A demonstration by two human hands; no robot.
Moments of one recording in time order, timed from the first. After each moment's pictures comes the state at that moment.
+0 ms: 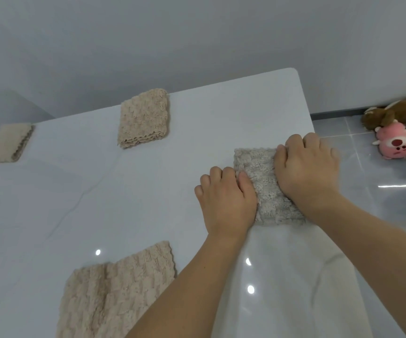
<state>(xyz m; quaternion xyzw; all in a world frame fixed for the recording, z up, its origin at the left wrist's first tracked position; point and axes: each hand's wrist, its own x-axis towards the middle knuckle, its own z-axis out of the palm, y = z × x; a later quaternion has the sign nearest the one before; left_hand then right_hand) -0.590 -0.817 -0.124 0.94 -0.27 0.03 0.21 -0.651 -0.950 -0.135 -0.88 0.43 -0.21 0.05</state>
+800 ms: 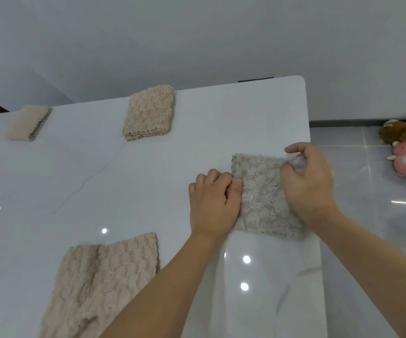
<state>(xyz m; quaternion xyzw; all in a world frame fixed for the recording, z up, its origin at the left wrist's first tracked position) -0.587 -0.811 -0.119 0.92 -0.30 -0.03 0.25 -0.674 -0.962 -0.118 -0.74 0.39 -0.25 0.49</state>
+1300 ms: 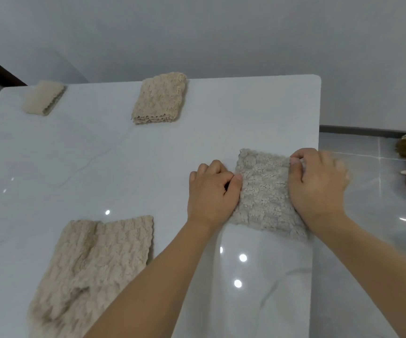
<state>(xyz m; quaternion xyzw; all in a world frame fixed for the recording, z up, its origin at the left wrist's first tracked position) -0.588 -0.816 -0.118 0.92 -0.29 -0.04 0.25 -0.680 -0.980 -0.137 -0.87 0.37 -0.23 0.23</state>
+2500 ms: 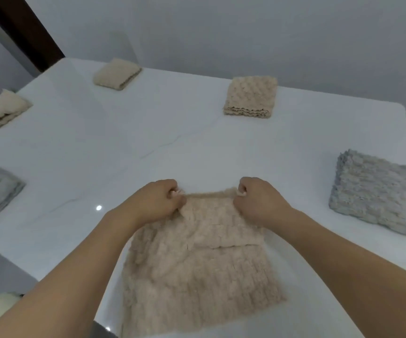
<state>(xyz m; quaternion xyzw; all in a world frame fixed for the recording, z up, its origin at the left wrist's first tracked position) -0.493 -0.499 -0.051 0.93 -0.17 -0.28 0.18 -0.586 -0.716 -0.073 -0.91 0.17 0.13 0.36</state>
